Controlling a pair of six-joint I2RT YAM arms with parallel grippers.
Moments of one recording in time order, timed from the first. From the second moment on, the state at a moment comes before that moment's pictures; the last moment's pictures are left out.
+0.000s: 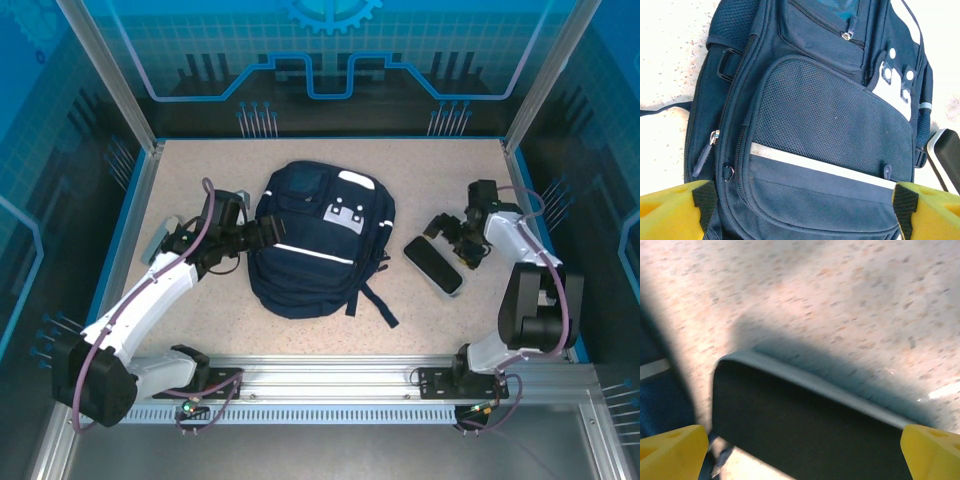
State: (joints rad) left arm -0.34 1.16 0.94 -0.58 0.09 -0.62; right arm -0.13 1.56 1.04 -0.81 -0.20 0.55
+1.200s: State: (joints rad) left arm -0.35 1.17 0.98 -0.60 0.13 -0.61; right arm 0.20 1.45 0.87 -0.82 -0.03 0.72
